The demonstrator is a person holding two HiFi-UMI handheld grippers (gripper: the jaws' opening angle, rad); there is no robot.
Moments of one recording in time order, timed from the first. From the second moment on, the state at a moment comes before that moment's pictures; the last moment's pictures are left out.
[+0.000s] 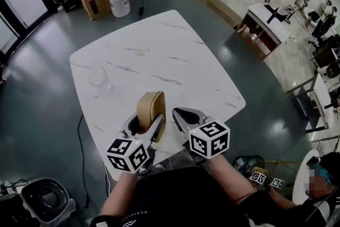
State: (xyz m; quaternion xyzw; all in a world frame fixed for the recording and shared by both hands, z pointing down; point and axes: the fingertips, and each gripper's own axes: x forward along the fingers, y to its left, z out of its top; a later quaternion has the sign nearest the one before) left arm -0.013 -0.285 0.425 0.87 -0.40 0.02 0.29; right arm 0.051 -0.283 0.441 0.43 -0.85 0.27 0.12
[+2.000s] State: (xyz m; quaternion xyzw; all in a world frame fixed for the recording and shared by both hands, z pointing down) left arm 0.021 -0.376 0.453 0.84 -0.41 -0.03 0.36; right arm 0.069 -0.389 0.501 0.35 -0.87 0.30 0.18
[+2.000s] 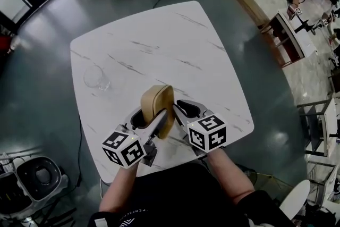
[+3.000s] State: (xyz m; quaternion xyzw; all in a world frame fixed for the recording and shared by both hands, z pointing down) left arm -0.005 -0.379 0.471 0.84 -0.43 0.01 0.34; right arm 0.040 -0.392 0.517 0.31 -0.87 0.33 0.19
